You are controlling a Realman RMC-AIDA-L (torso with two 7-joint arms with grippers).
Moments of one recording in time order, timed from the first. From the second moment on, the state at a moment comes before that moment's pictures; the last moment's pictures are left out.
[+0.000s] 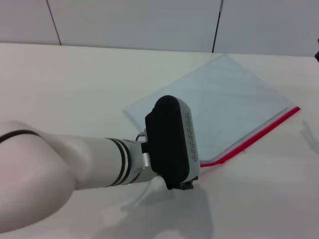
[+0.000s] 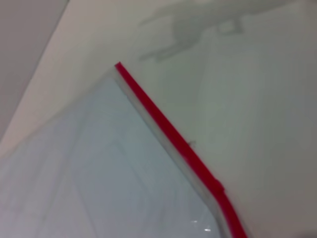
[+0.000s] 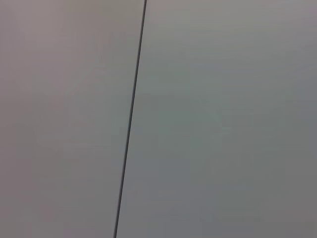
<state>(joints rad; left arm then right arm) -0.31 -2.02 2.16 1.52 2.64 0.73 -2.34 0.54 2.04 -0.08 0.17 -1.36 -1.51 0.03</state>
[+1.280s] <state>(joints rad) -0.34 -2.02 2.28 1.19 2.64 0.16 -2.26 0.55 2.03 -0.15 0.16 -1.37 -1.52 0.03</state>
